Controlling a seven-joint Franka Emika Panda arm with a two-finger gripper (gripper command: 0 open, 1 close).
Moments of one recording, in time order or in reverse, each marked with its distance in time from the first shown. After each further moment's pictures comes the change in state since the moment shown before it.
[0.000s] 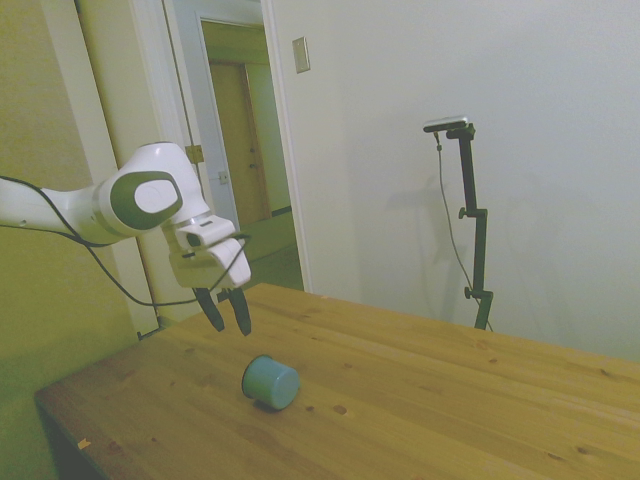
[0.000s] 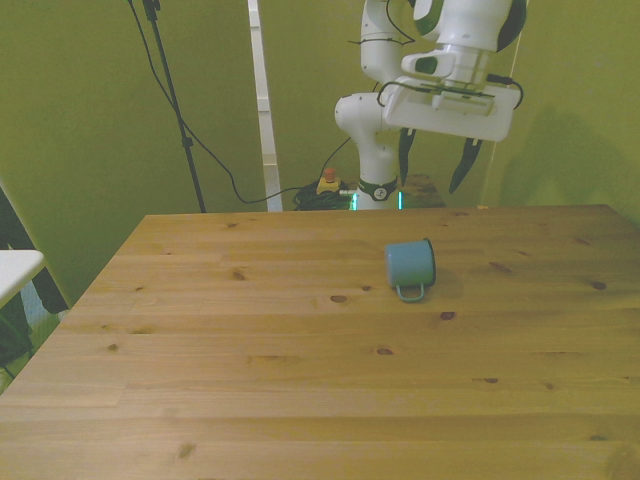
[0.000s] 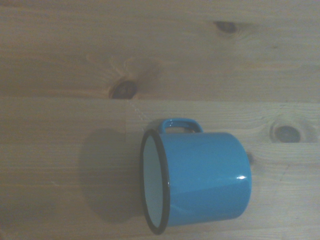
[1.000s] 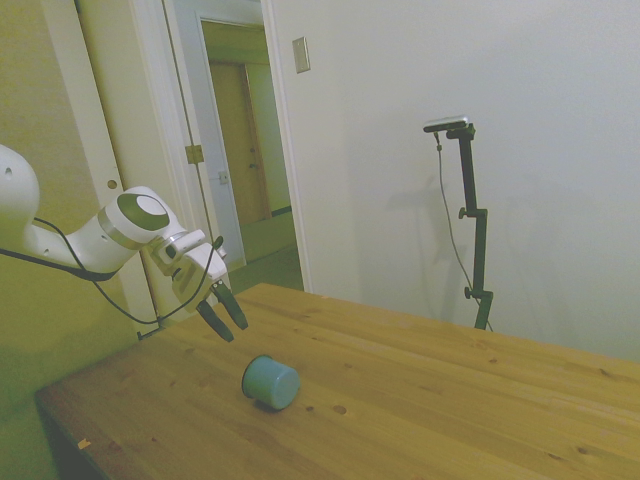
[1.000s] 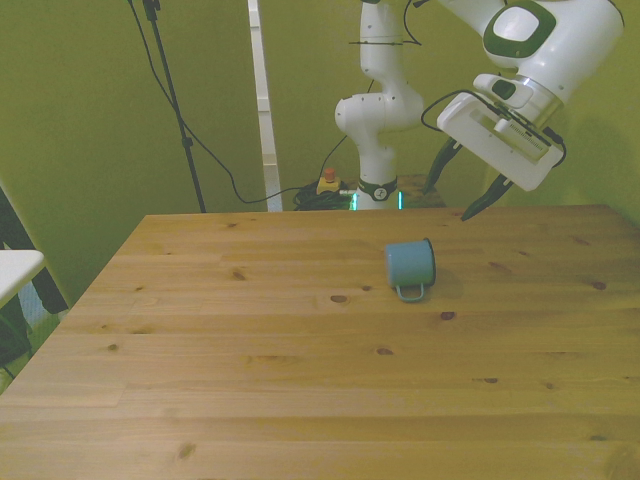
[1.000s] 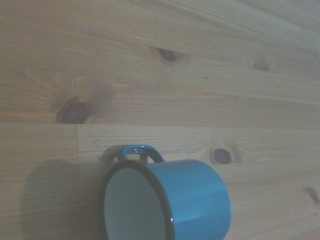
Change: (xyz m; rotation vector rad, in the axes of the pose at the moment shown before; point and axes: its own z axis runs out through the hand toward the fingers) arm -0.059 -0.077 0.051 -0.270 0.311 0.012
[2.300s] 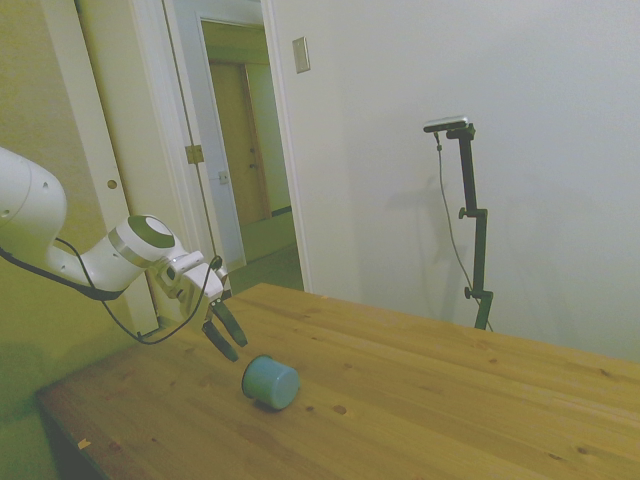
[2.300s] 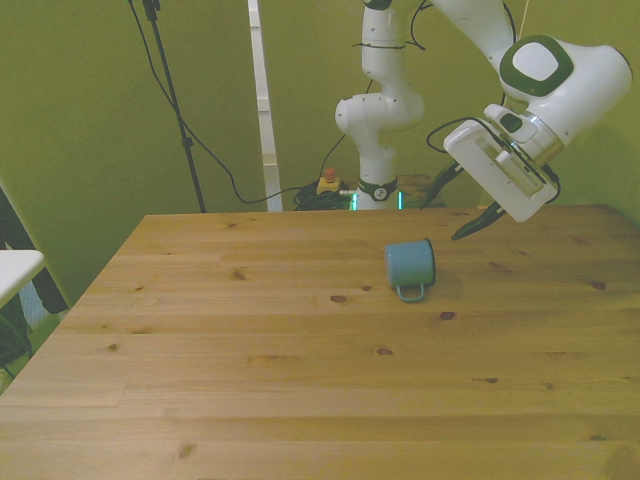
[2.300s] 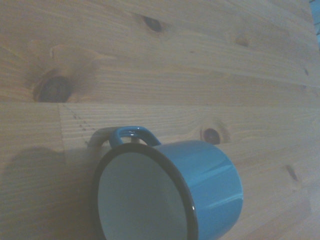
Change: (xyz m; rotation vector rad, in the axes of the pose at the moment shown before) arm -0.031 -0.026 0.032 -0.135 0.081 0.049
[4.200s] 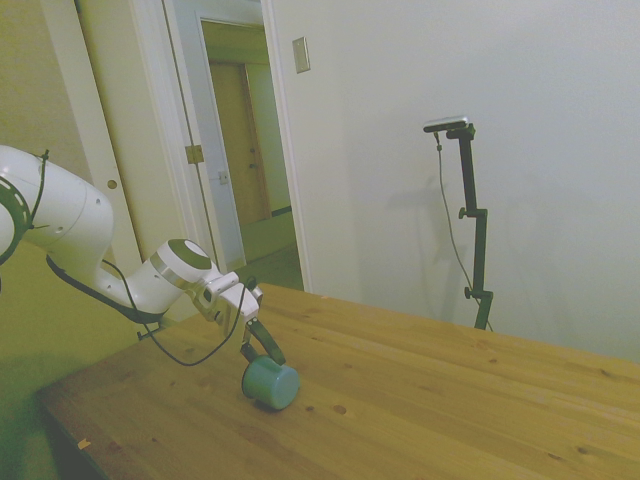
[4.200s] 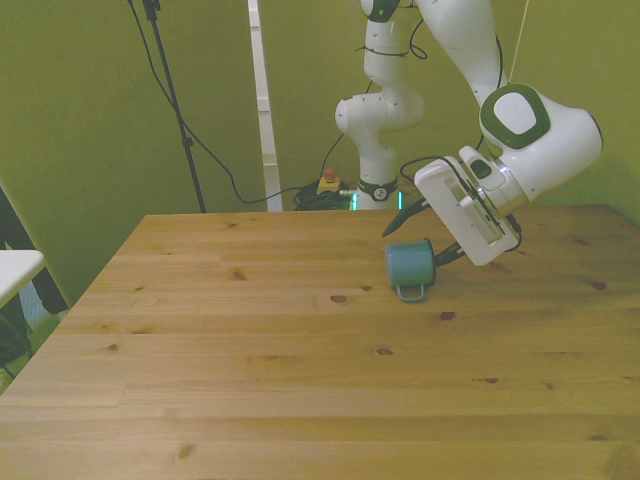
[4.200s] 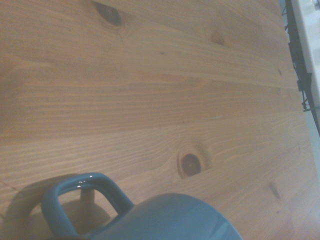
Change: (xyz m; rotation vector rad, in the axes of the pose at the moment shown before) arm 0.021 -0.028 0.080 -0.100 0.068 0.024
